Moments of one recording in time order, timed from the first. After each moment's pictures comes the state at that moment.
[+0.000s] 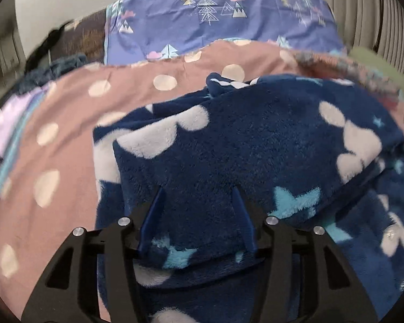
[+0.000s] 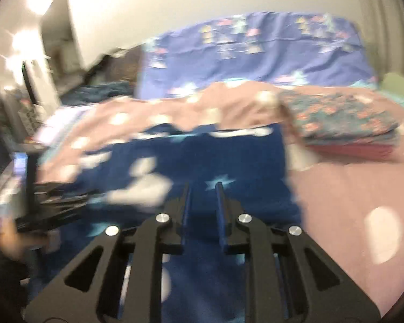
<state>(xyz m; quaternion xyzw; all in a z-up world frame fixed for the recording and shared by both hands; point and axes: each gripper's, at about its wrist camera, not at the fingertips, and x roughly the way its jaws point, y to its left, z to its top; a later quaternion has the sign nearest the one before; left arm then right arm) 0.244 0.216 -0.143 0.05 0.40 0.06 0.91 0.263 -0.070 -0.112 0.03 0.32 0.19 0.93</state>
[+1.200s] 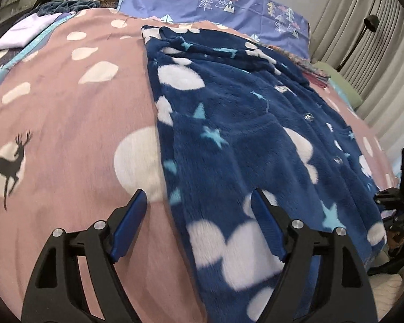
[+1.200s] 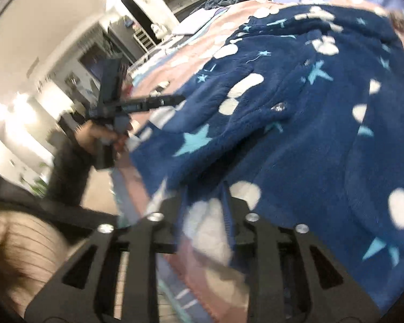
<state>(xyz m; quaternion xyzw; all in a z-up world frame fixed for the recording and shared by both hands) -0.039 0.237 -0.157 -0.12 0.43 -0.04 0.89 0.007 -0.103 -0.156 0.03 0.46 0.55 0.70</state>
